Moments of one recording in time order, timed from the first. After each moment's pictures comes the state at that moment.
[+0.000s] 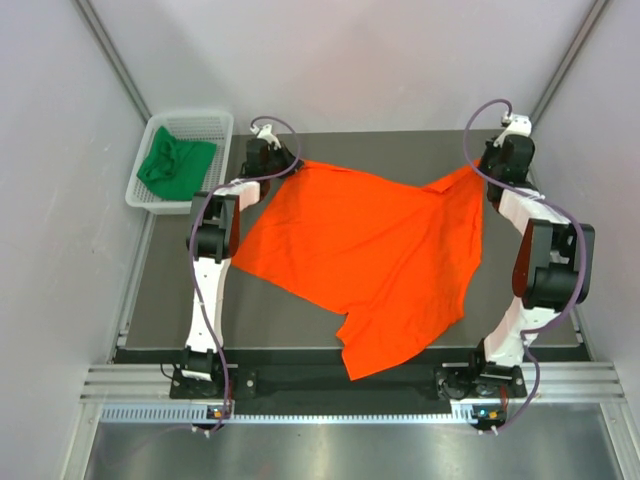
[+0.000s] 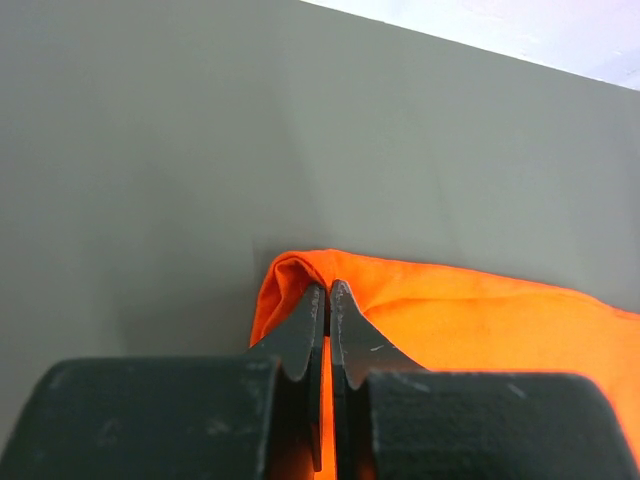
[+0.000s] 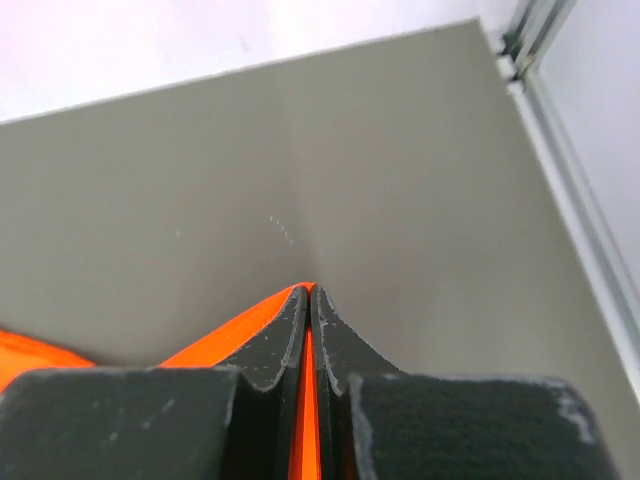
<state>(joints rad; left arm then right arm) -0.15 2.54 1.86 0.36 0.38 -0.53 -0.13 1.79 1.22 0.24 0.01 0.10</state>
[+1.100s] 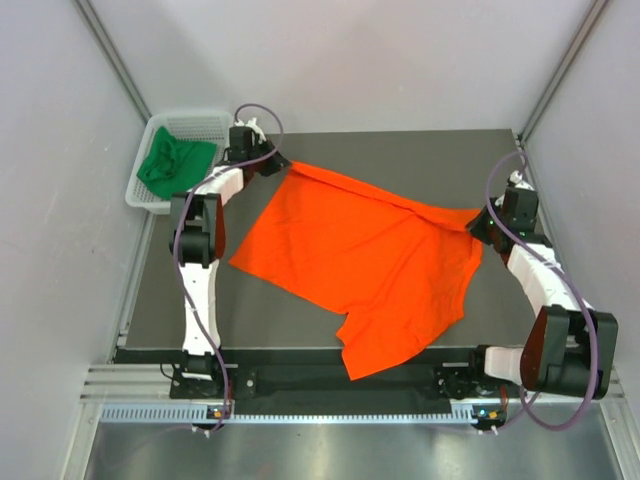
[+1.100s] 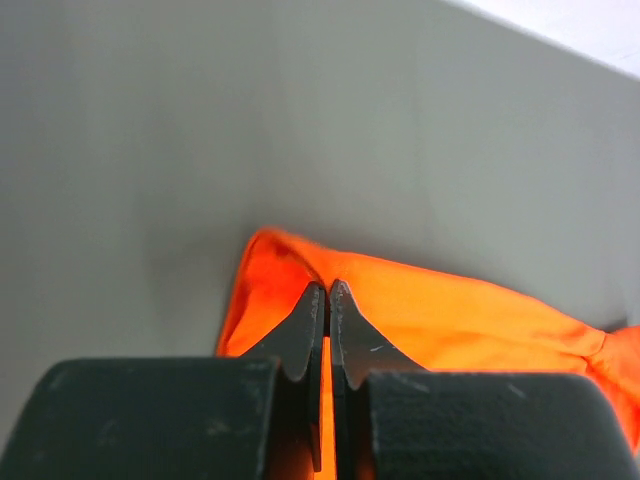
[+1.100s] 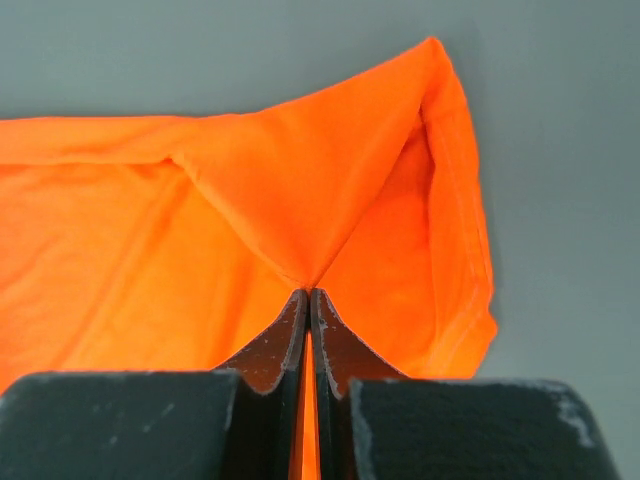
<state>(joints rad) -0.10 2.37 1.84 0.01 0.43 -0.55 -0.13 1.27 0.78 -0.19 -0.12 0.42</state>
